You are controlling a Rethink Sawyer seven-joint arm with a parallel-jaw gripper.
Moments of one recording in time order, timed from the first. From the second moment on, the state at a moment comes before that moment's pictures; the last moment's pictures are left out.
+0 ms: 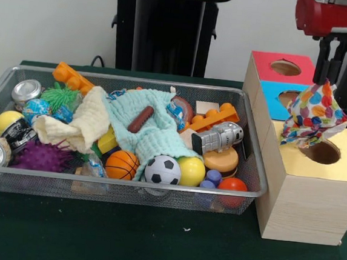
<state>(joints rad) -0.04 -0.76 0.08 1.45 -0.04 0.75 1.66</state>
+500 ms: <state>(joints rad) -0.01 -0.74 0.07 1.45 -0.01 0.75 1.66</state>
